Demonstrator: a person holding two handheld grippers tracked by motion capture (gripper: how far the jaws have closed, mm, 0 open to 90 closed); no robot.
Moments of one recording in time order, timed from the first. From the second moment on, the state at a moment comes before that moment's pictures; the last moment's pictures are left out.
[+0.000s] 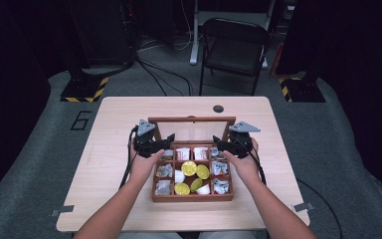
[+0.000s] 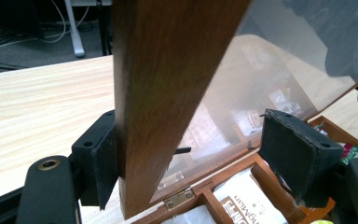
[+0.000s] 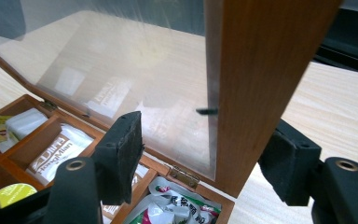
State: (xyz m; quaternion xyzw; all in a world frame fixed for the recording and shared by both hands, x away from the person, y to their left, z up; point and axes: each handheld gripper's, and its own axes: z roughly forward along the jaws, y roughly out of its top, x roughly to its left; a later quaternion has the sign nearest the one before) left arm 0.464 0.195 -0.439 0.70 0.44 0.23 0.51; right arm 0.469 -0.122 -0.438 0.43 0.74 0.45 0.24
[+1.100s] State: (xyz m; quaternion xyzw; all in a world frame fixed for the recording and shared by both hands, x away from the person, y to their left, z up) left arm 0.476 0.193 -0.467 0.70 0.47 0.22 0.49; right arm 0.483 -0.121 -0.457 0.45 0.73 0.45 0.23
